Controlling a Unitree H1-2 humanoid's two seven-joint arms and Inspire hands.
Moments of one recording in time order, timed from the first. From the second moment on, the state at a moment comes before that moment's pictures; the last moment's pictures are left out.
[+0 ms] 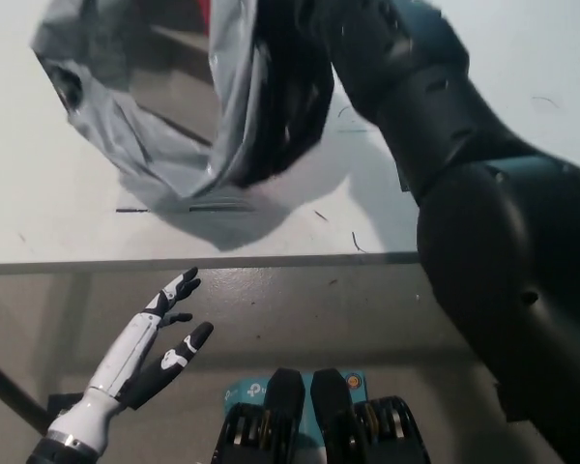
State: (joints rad) left_arm -0.06 0.28 -0.10 -0.15 0.19 -0.02 -0.18; right_arm -1.61 0.09 -0.49 1.37 0.28 0.29 -0.10
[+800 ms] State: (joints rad) left_arm -0.09 0.28 -0.12 -0.15 0.24 -0.02 -0.20; right_arm -1.52 0.00 -0.07 1.43 0.11 0.26 -0.15
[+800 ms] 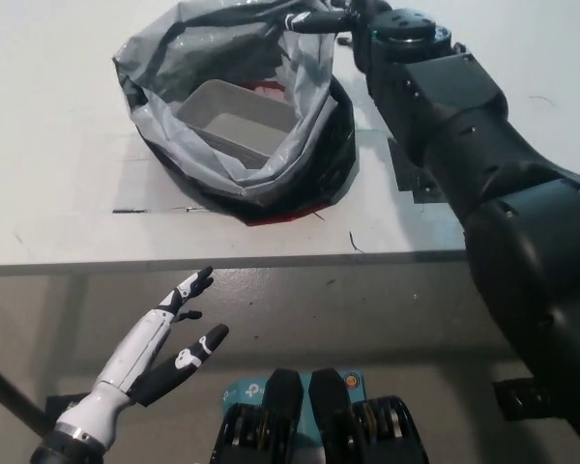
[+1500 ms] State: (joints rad) left_arm -0.09 0.28 -0.13 -0.15 0.26 -0.02 -0.21; right_arm -1.53 -0.09 0.52 1.23 -0.28 0.22 -0.24
